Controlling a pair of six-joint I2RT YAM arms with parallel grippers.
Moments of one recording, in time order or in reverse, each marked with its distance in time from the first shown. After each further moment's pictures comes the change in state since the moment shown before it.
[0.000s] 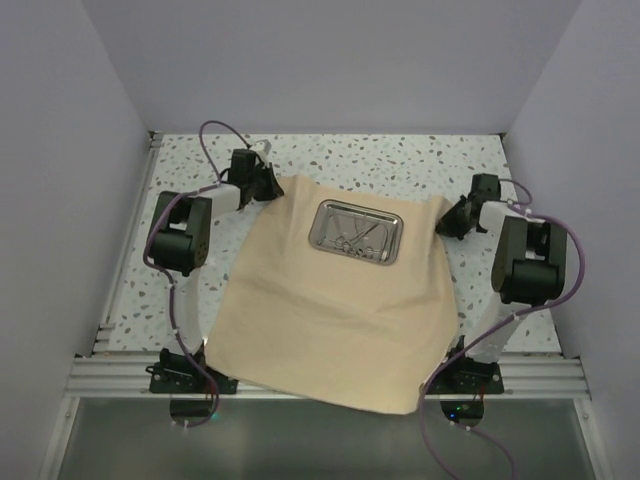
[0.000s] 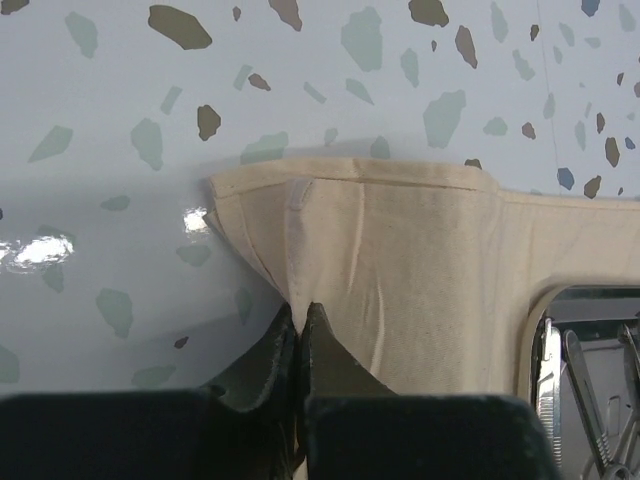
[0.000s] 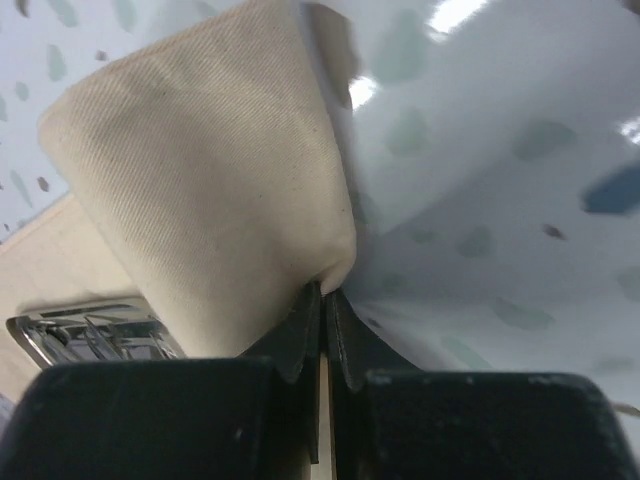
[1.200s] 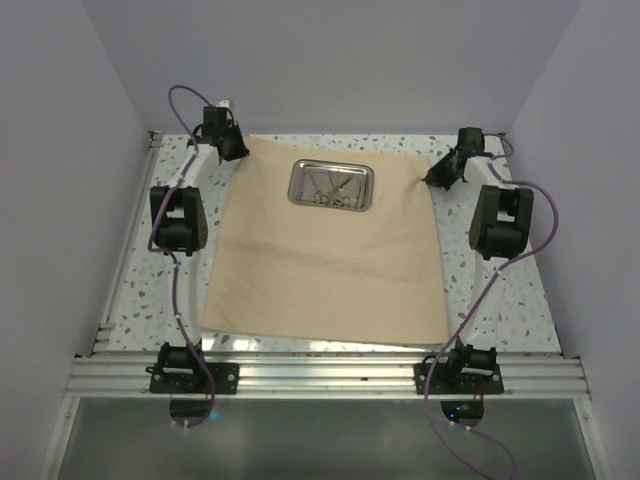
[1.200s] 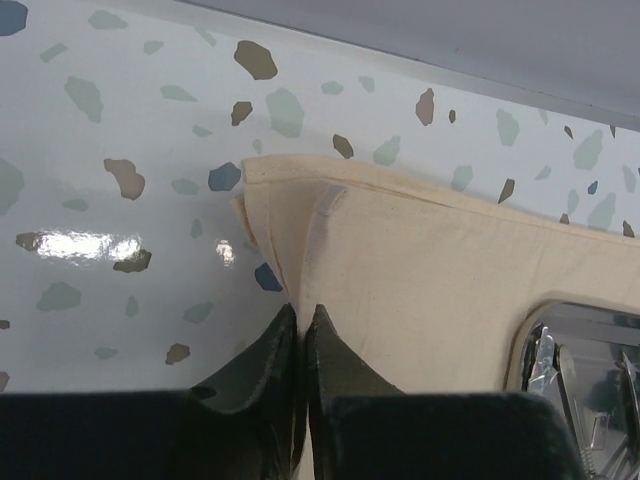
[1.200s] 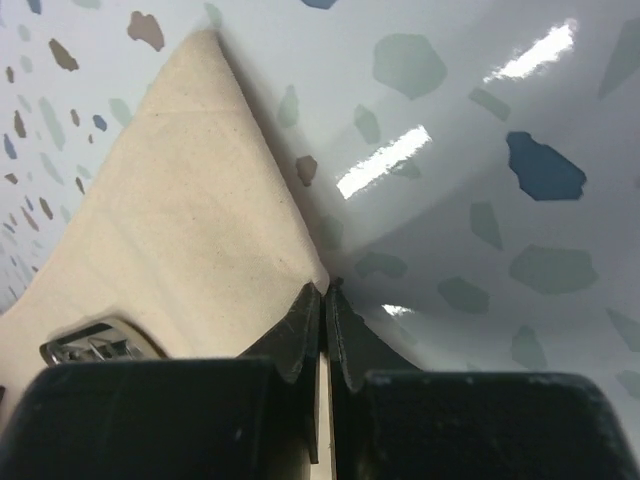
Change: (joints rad) left arm 0.167 0.330 0.786 -0.470 -0.138 -0.004; right arm 0.072 0.552 0.846 -0.175 0.018 0.070
